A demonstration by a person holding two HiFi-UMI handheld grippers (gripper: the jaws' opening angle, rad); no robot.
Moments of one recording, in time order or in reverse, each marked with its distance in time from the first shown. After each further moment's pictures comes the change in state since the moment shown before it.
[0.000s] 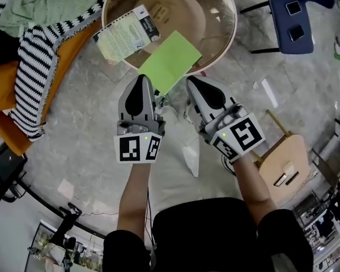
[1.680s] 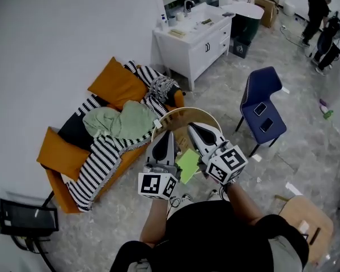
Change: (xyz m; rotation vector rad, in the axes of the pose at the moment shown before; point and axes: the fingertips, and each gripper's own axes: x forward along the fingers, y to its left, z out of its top) left arm -0.130 -0.256 0.392 0.276 -0.396 -0.288; right arm -0.196 0.174 0.368 -0.230 -0.538 0.101
